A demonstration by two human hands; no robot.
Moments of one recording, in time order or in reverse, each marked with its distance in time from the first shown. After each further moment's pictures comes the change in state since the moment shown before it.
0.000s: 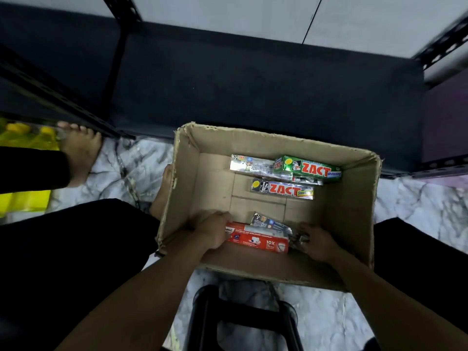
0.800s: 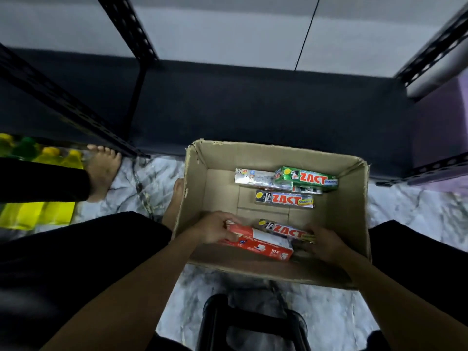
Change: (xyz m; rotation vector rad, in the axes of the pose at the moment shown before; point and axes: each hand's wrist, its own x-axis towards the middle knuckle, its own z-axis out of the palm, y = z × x) left_hand -0.041 0.000 -0.052 -0.527 -0.096 0.077; right_hand -0.017 0.002 -0.015 -0.003 0.100 -0.068
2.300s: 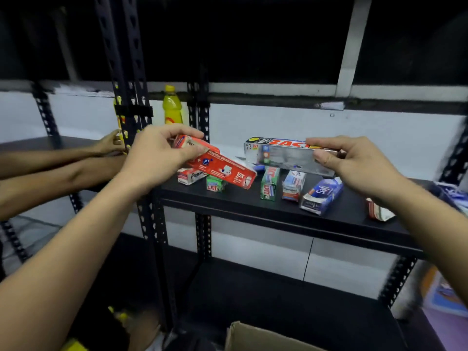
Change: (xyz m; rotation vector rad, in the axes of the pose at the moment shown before) left_hand -0.514 0.268 -0.242 -0.046 1.285 0.979; right_hand -0.422 -0.331 -0.384 0.234 1.056 -1.098
